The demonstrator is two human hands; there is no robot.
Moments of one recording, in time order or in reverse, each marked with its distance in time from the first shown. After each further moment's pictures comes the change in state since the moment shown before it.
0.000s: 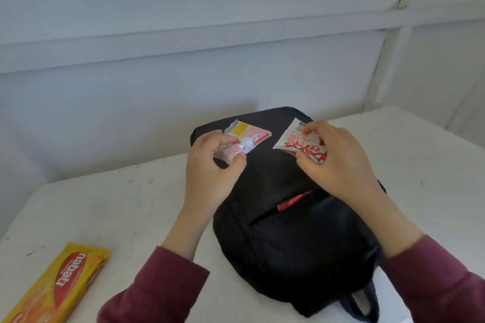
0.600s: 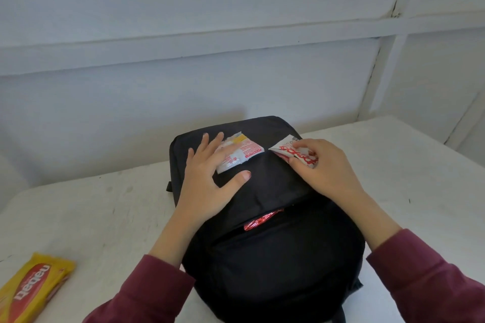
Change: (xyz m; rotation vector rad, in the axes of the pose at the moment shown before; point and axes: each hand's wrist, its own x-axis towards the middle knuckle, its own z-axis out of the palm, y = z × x) left_hand 0.011 0.002 0.044 0.179 -0.212 0.114; right_hand 0.033 0.070 0.009 0.102 -0.114 0.095
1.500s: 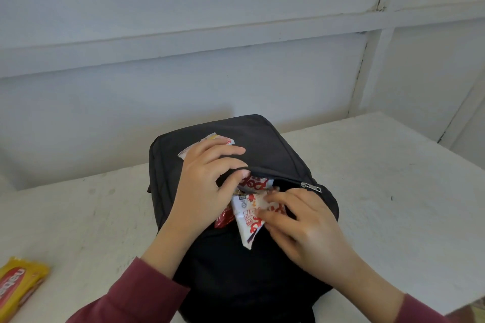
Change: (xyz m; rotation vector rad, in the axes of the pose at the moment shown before) left_hand 0.004 0.040 0.027 0.106 0.147 0.388; right_hand -0.084 0.030 0.006 -0.184 0.129 -0.680
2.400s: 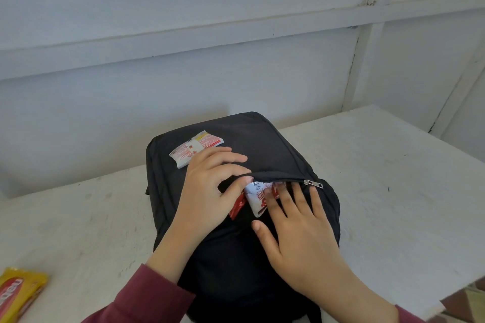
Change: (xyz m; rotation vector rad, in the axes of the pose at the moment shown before) left_hand -0.010 -0.004 0.005 -0.072 -0.039 -0.040; right_hand 0.004 -0.045 0.008 -0.269 -0.338 0.512
